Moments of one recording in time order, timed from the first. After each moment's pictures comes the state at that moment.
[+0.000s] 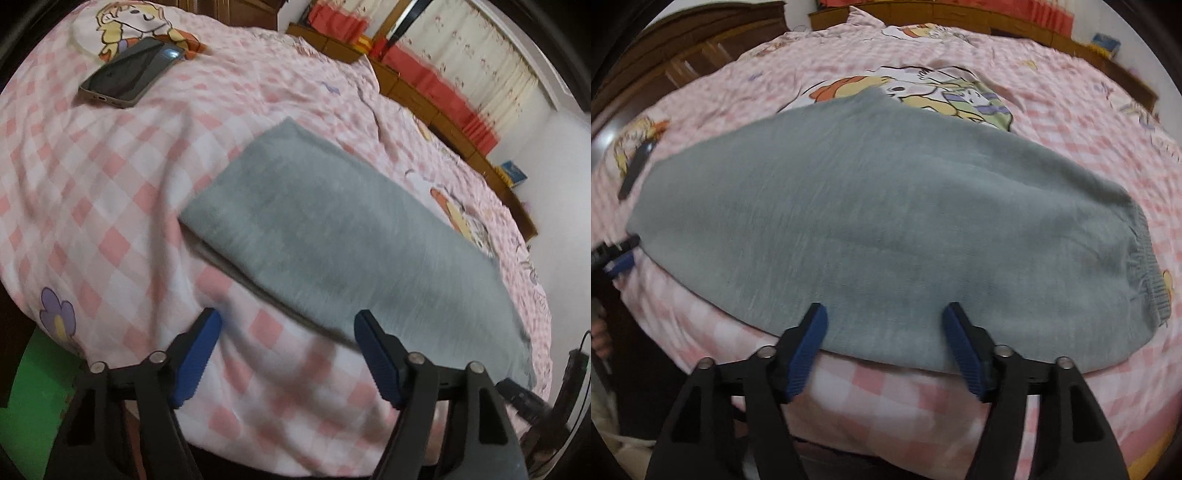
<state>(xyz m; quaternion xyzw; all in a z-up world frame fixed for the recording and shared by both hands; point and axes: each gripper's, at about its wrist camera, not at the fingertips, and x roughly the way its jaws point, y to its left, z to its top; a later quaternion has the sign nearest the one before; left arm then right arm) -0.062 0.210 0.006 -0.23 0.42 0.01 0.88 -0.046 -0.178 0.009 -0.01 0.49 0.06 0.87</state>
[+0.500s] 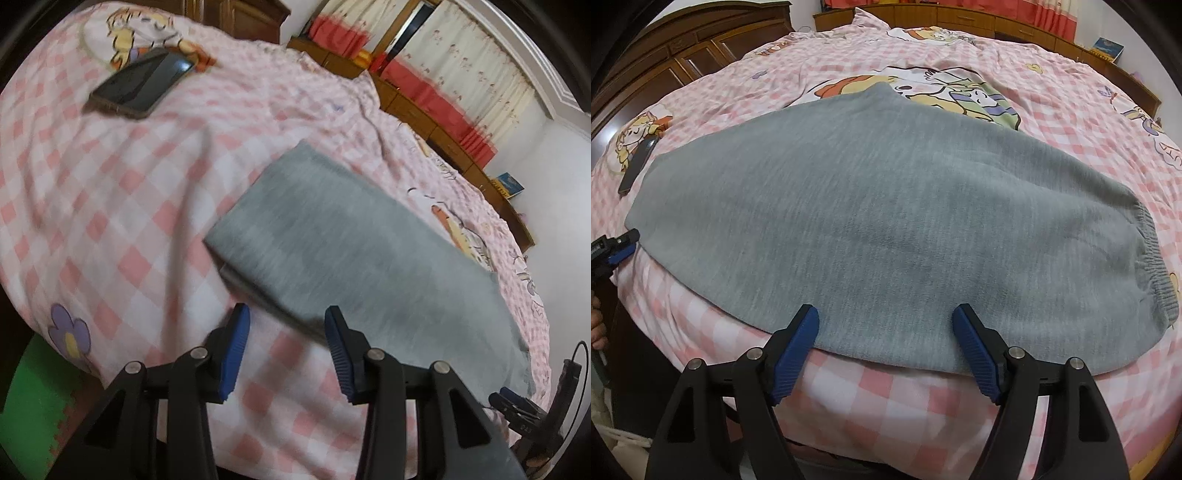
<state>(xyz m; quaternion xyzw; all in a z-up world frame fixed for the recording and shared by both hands) -0.059 0.227 0.005 -0.24 0.40 0.02 0.88 -0.045 -0.179 0.004 0.00 0.48 0.06 0.87</state>
